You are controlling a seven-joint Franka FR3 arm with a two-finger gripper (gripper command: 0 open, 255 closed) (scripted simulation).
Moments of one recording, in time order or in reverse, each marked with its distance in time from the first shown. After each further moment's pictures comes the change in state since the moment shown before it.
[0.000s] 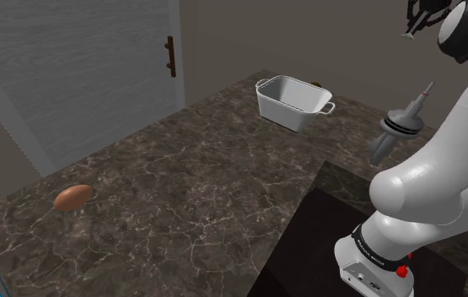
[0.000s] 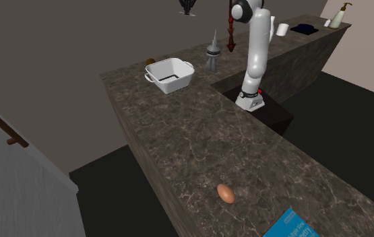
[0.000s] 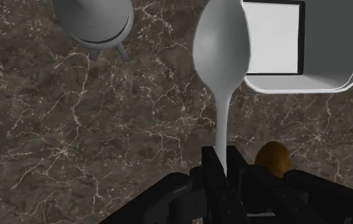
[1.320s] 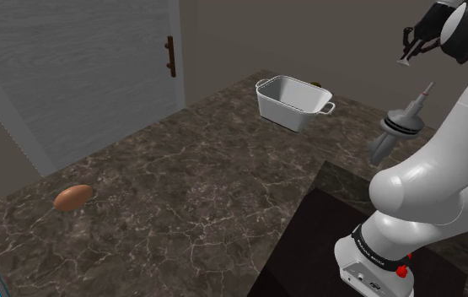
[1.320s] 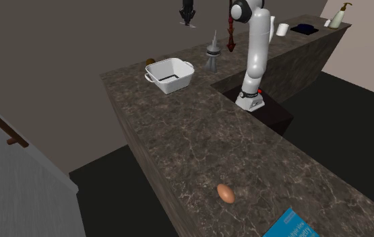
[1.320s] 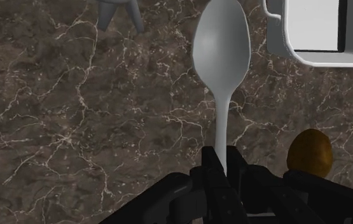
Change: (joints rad) arm -0.023 0.006 -0.026 -0.219 -0.018 0.204 -0.114
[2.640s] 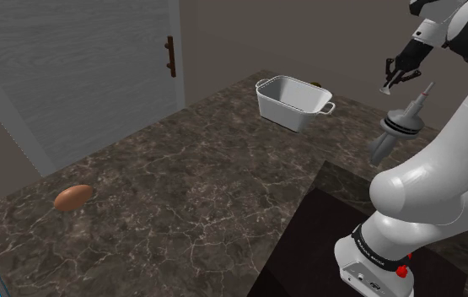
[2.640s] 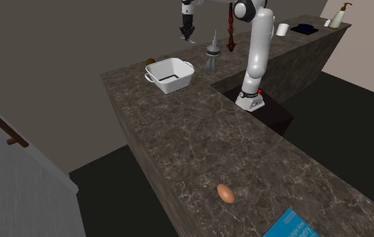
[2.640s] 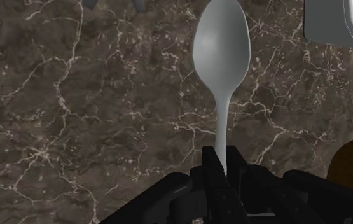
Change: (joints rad) arm 0.036 -0.058 0.011 -0.349 -0.026 0.296 -0.030
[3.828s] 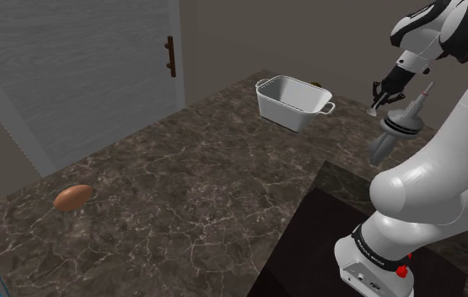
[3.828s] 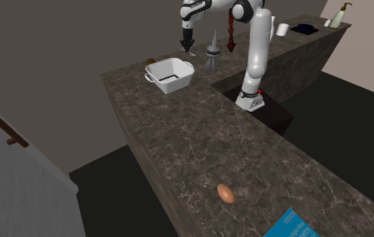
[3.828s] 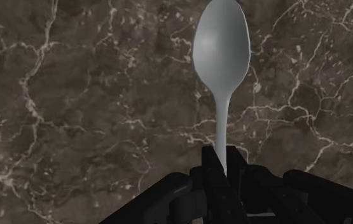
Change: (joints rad) arm 0.005 0.036 0.008 -0.196 0.028 0.223 -0.048
